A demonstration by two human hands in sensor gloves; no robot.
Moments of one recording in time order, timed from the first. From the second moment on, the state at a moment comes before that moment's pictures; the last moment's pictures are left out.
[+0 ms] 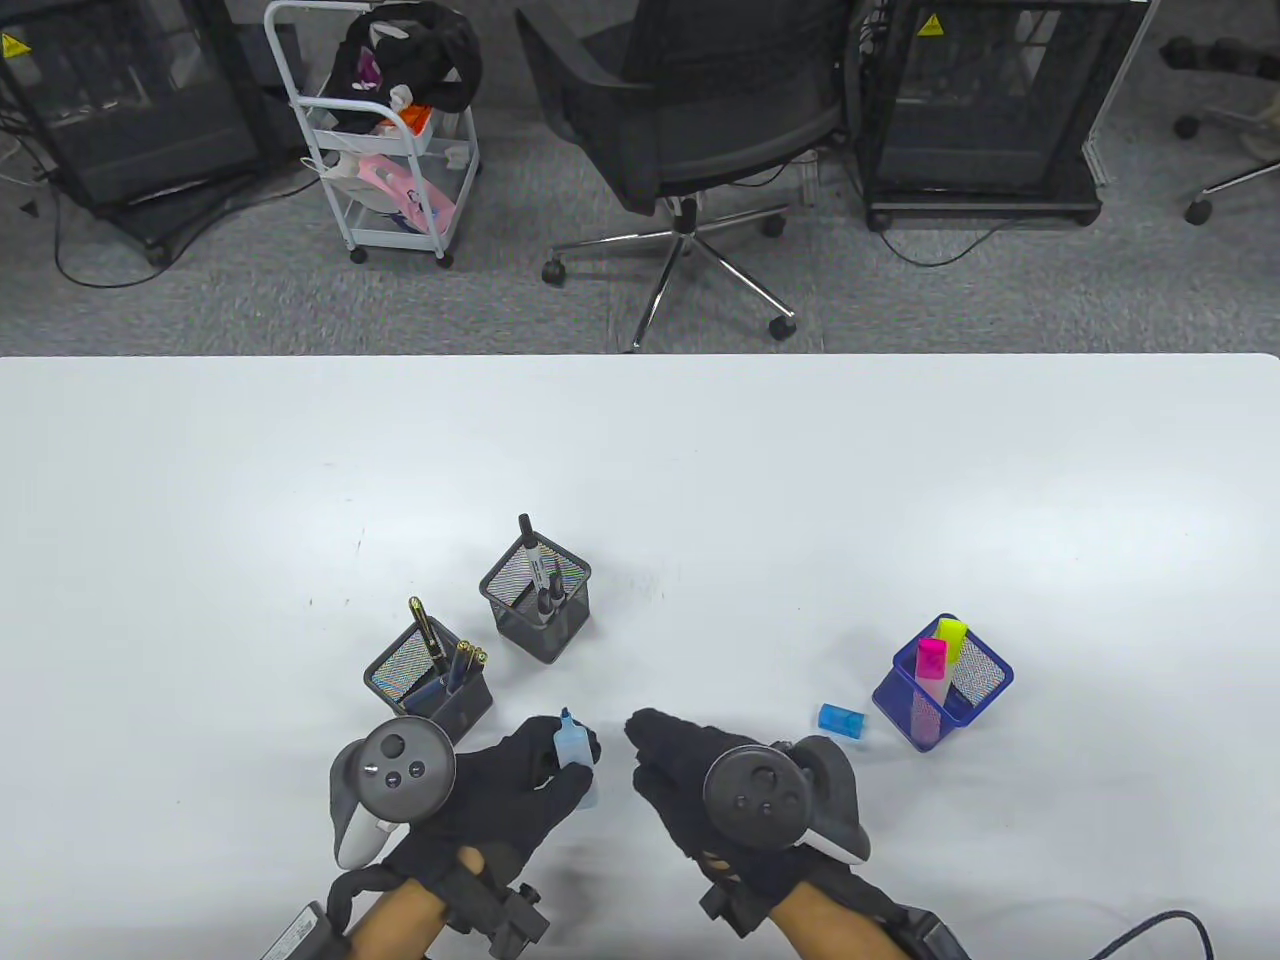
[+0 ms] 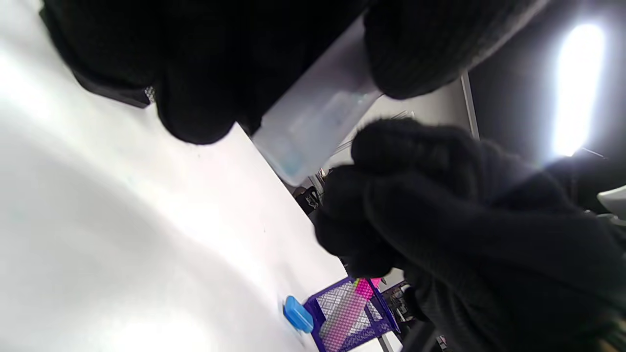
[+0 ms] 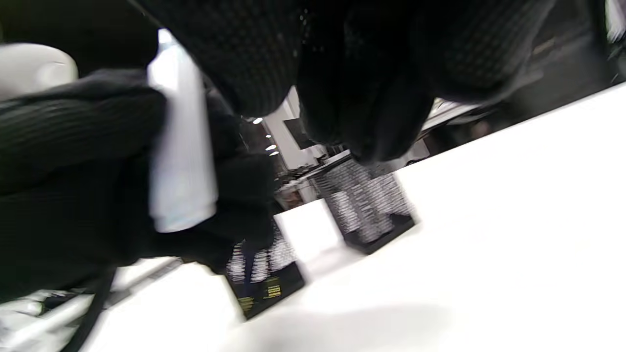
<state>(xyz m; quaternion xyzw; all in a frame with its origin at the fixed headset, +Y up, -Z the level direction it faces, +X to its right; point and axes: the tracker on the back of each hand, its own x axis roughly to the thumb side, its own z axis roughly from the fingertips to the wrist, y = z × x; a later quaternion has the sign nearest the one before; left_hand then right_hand) -0.186 -0.713 -0.196 -0.08 -0.20 0.48 0.85 0.068 -0.681 -0.191 0.23 -0.05 0.94 0.25</state>
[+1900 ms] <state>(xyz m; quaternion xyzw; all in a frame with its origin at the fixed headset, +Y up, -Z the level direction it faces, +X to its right) -0.183 -0.711 -0.191 -0.10 -0.21 0.42 0.88 0.120 -0.713 -0.233 0.03 -0.01 1.00 0.07</state>
